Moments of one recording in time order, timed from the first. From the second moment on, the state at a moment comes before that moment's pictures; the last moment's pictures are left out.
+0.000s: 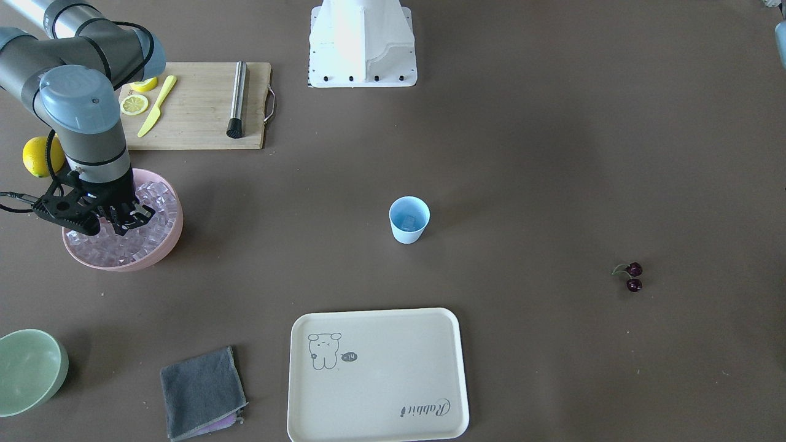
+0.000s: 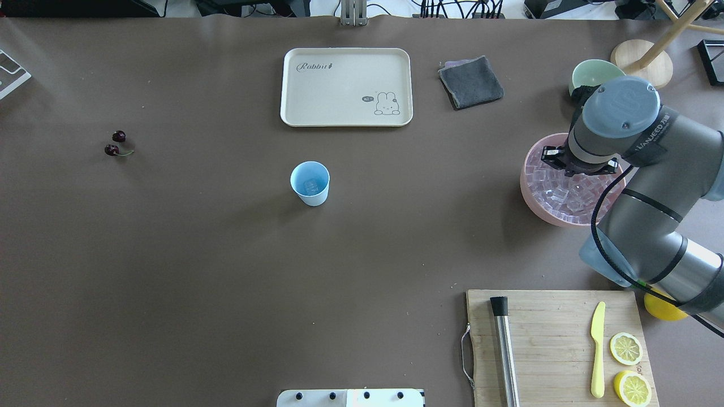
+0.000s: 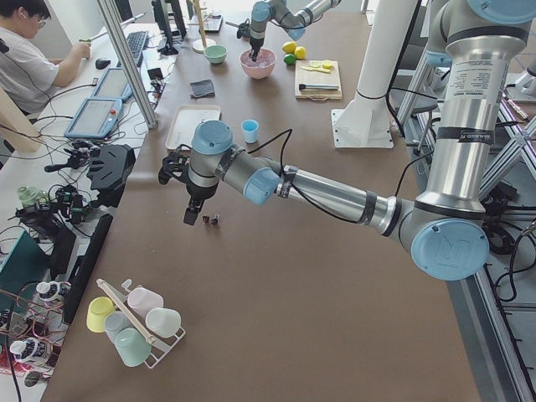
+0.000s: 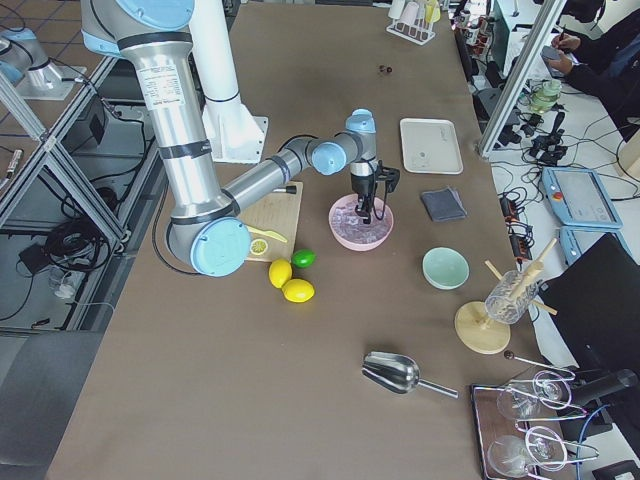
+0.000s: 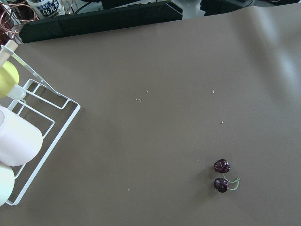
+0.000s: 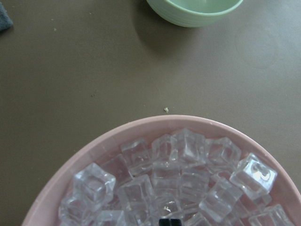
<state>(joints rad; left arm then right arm) -1.45 -1.68 -1.75 -1.87 -2.30 -0.31 0.79 -1.31 1.82 -1.62 1.78 1.21</state>
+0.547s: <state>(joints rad) -1.45 -1.68 -1.76 -1.87 -2.30 -0.31 0.77 -1.32 1.83 -1.62 1.80 1.22</state>
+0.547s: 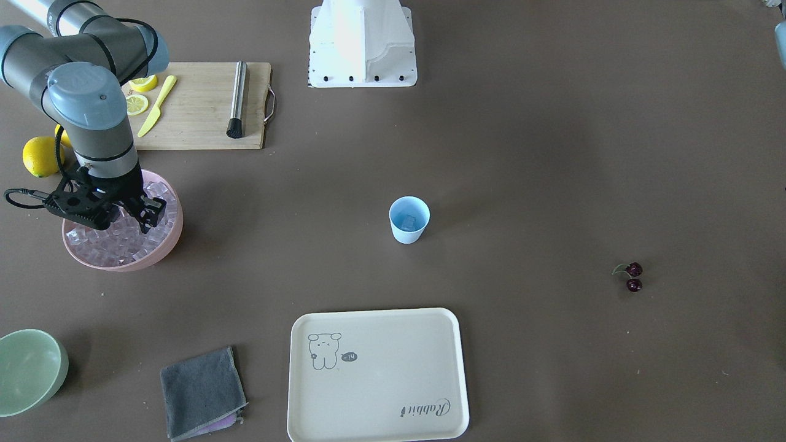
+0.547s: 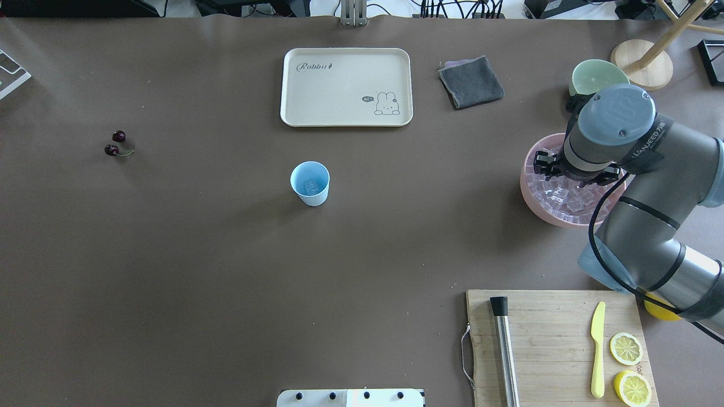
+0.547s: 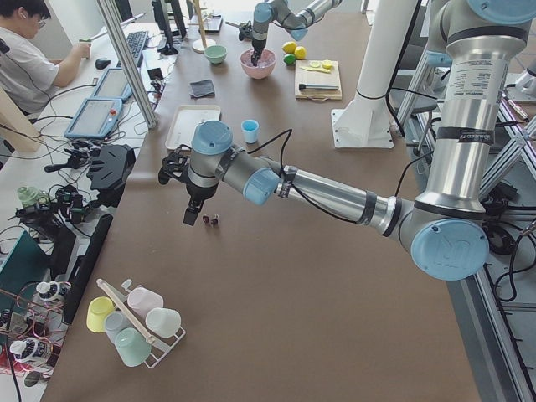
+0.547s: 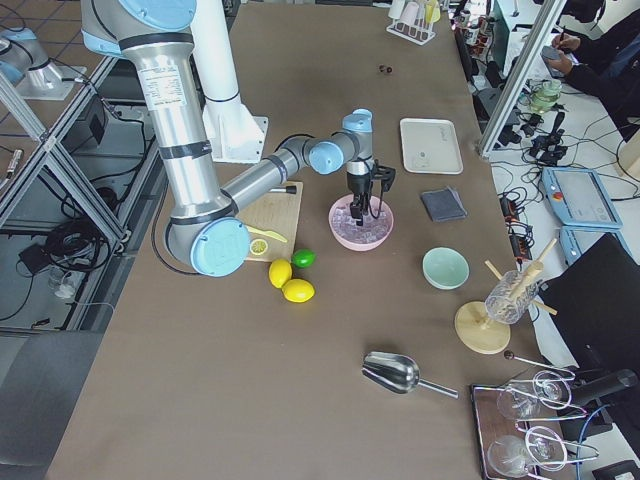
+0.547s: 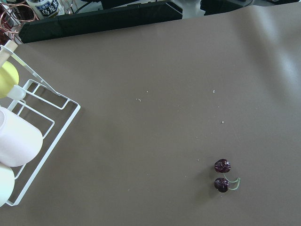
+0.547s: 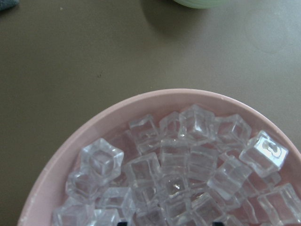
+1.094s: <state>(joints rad) -1.45 -1.69 -1.76 -1.87 -2.30 -0.31 0.76 -1.32 1.83 -1.62 1.83 1.22</state>
